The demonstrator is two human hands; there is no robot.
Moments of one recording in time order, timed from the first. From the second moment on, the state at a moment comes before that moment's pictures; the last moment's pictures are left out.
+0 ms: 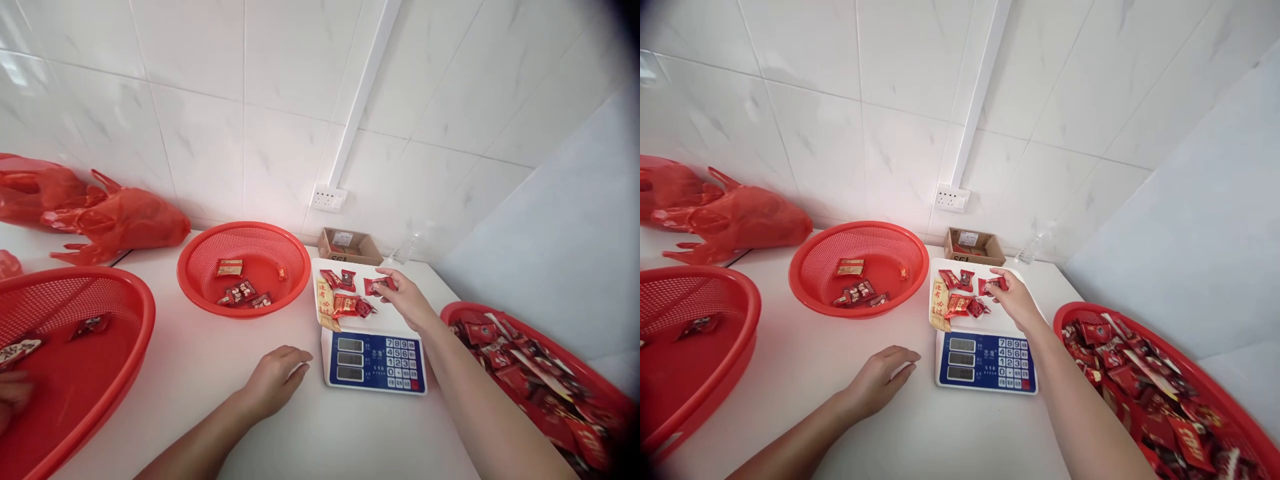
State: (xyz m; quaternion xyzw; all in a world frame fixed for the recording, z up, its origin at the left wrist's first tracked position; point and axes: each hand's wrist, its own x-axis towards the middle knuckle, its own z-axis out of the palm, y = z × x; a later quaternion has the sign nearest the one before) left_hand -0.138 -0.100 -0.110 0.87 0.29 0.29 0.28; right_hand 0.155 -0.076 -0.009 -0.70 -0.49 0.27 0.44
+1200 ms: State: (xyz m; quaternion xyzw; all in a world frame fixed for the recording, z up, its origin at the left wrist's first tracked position) left_hand -0.136 -0.101 -0.108 0.87 0.29 0.29 0.28; right_hand 0.146 -0.168 -0.044 -0.75 -0.46 0.00 0.48
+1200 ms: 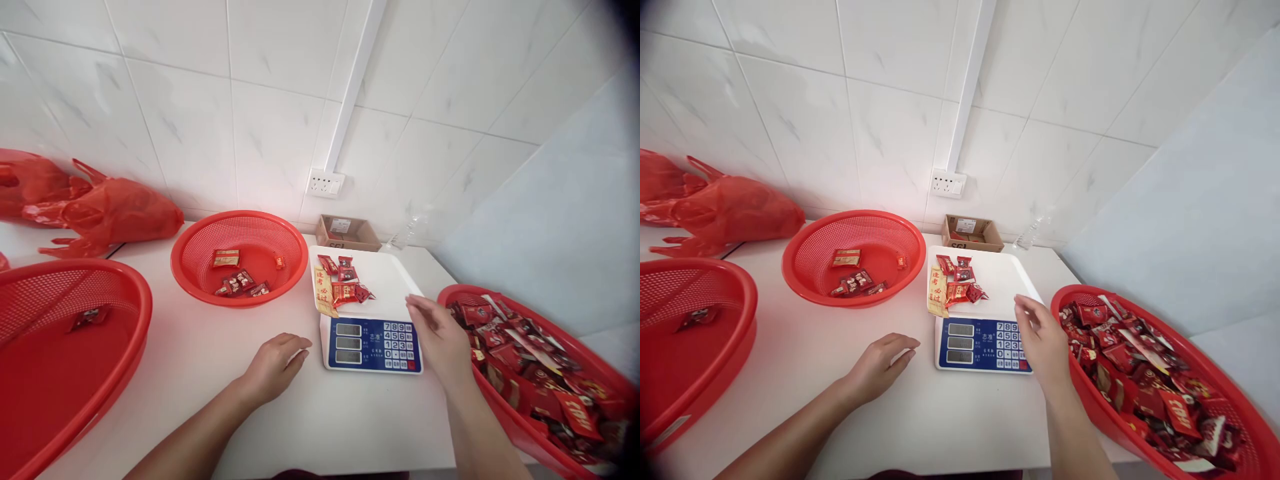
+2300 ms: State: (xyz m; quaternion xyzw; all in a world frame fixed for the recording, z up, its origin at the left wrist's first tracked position) left_hand -0.124 -0.105 -0.121 0.87 0.29 0.30 0.27; right_hand 0.110 -0.170 -0.074 -0.68 -0.61 -0.09 0.40
